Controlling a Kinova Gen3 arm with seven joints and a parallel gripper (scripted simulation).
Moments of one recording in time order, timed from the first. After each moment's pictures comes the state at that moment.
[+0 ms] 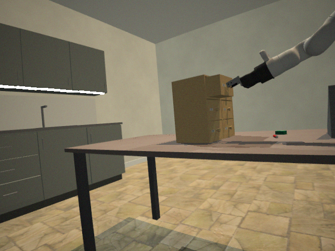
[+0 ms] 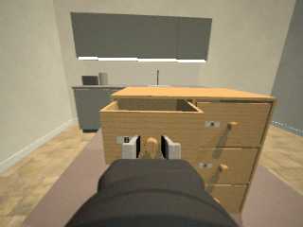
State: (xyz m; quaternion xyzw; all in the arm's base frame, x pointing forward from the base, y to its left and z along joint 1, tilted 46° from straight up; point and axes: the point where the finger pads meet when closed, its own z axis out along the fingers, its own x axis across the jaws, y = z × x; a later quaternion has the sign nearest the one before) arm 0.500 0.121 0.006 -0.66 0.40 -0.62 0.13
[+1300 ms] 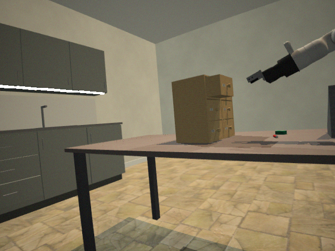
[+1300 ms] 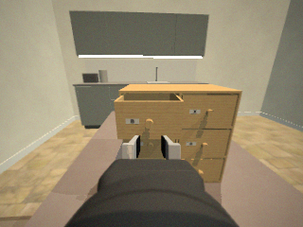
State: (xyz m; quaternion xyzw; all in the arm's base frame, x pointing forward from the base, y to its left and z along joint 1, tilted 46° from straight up) arm 0.410 0.131 0.010 -0.66 0.41 -0.61 0.12
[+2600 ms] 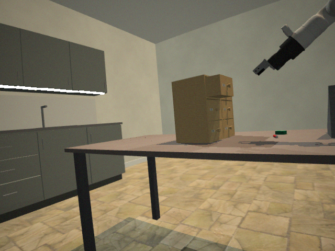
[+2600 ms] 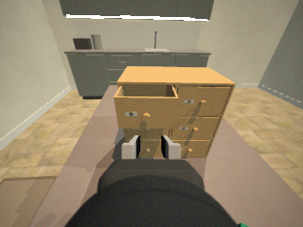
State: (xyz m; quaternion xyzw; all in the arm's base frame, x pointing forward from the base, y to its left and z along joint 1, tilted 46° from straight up) arm 0.383 0.153 0.035 -0.67 0.48 -0.56 0.03
